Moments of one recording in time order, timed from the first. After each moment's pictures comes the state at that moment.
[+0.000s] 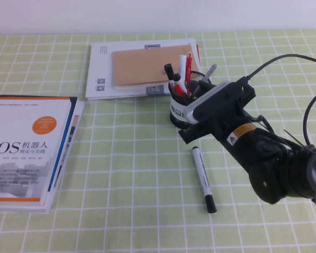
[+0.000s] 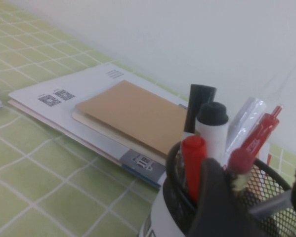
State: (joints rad) right arm 0.64 1.89 -0.88 0.15 -0.87 -0.38; left arm -0.05 -0.01 0.03 -0.16 0.38 0.07
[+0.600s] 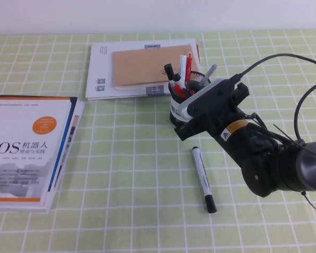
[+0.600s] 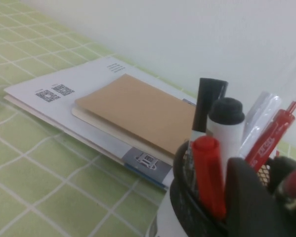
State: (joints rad) right arm 0.63 1.93 -0.95 0.16 -0.84 -0.38; left arm -0.05 -0.01 0.03 -0.16 0.38 0.07
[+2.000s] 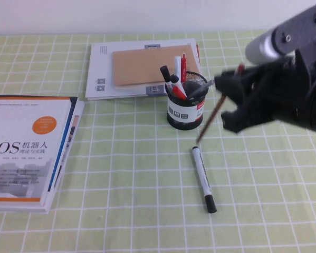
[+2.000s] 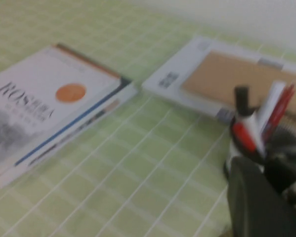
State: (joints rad) right arm 0.63 1.21 -0.95 0.36 0.18 -0.35; left arm -0.05 -0.01 0.03 -0.16 0.38 0.07
